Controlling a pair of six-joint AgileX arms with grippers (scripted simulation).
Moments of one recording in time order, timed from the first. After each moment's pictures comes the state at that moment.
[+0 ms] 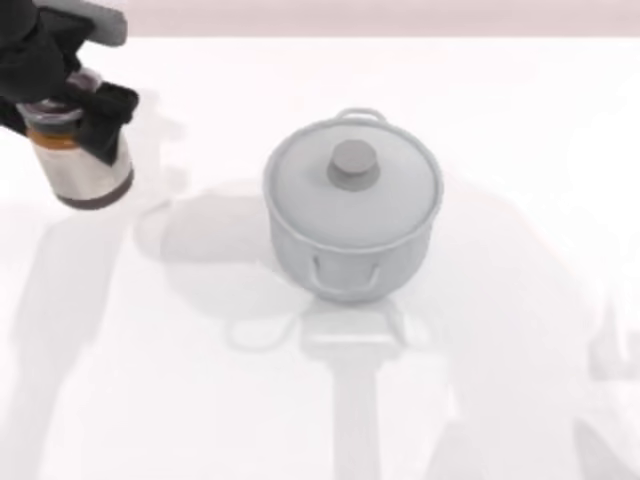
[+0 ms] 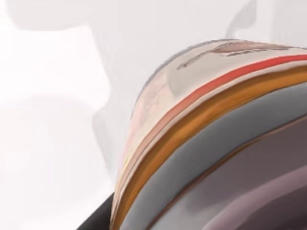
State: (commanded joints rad) left arm -0.11 2.04 1.83 -1.22 0.06 0.32; right arm 0.00 0.00 0.00 0.00 0.00 0.00
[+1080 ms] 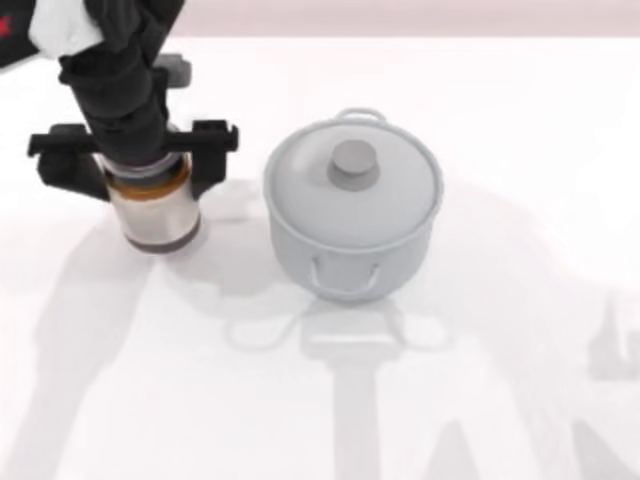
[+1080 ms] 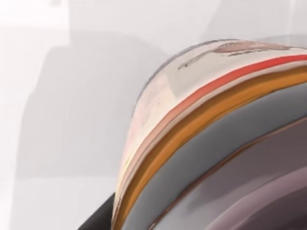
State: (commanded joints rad) left arm -0.31 2.01 1.60 -1.03 -0.05 -0.30; right arm 0.00 0.00 0.00 0.00 0.00 0.00
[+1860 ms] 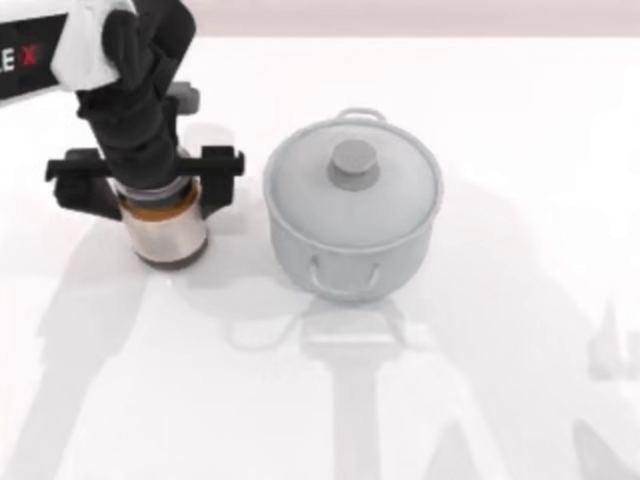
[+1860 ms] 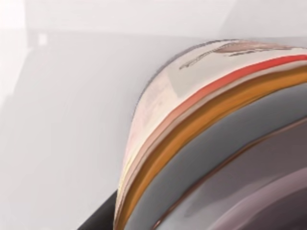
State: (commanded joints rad) left arm -0.31 2.05 1.53 -0.90 -0.04 -0.30; right arm 0.00 0.00 0.00 0.00 0.00 0.00
